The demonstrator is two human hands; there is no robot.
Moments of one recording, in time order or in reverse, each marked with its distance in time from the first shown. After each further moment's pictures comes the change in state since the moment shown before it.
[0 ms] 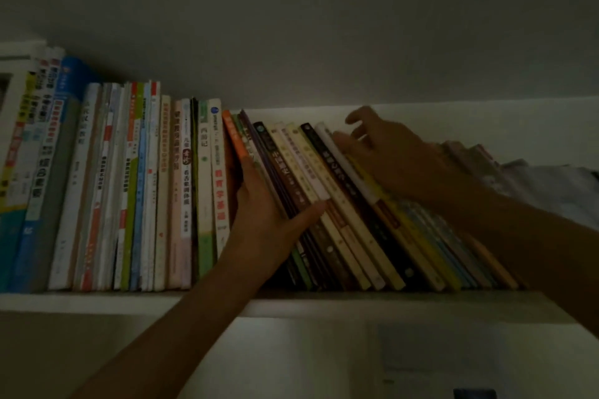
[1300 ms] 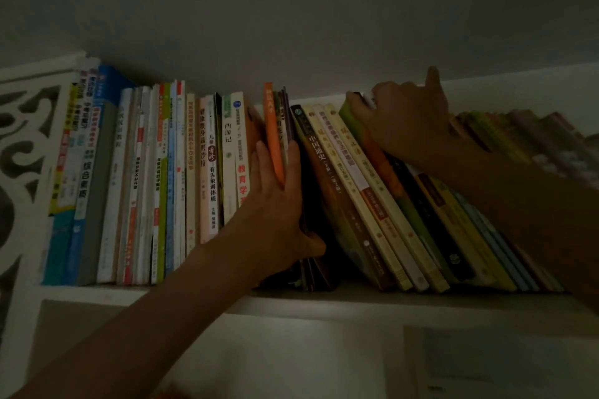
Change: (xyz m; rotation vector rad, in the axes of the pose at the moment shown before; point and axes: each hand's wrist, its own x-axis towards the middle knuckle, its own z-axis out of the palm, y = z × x) left_hand 0.006 0.009 -0.026 0.893 -0.330 -0.027; right_hand 0.044 -0.005 0.021 -0.319 0.239 0.092
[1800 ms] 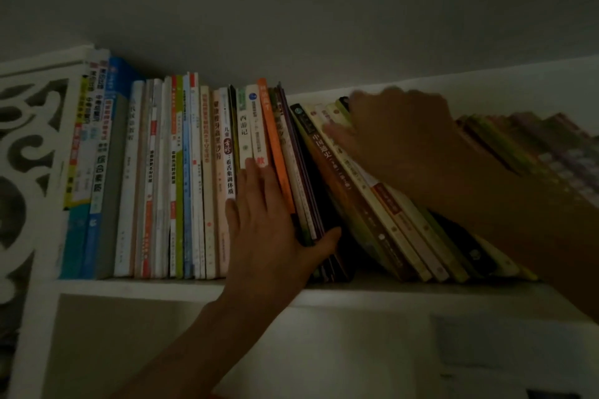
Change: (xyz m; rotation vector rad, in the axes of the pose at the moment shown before) left_hand -0.037 -0.011 0.028 -0.178 0.367 -0.145; right_hand -0.048 -0.052 -0.036 -0.077 0.026 -0.304
